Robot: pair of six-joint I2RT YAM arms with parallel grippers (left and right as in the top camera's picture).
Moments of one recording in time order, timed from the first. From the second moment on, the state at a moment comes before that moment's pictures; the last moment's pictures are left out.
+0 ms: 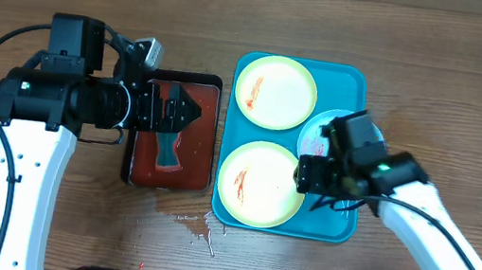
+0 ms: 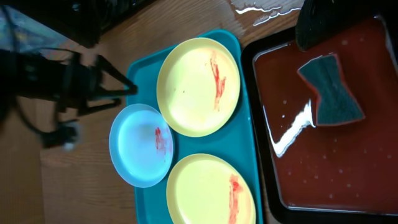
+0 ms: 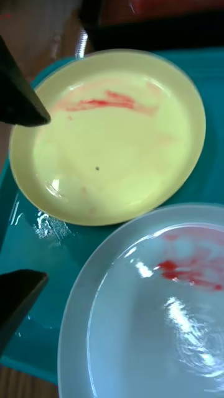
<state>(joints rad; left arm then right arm) 0.02 1.35 1.45 -1.23 0.59 -0.09 0.45 1.42 0.97 -0.82 -0.16 0.41</state>
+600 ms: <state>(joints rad) -0.03 1.35 1.34 -1.20 0.29 -0.26 0.46 1.56 0.94 -0.73 -0.15 0.44</state>
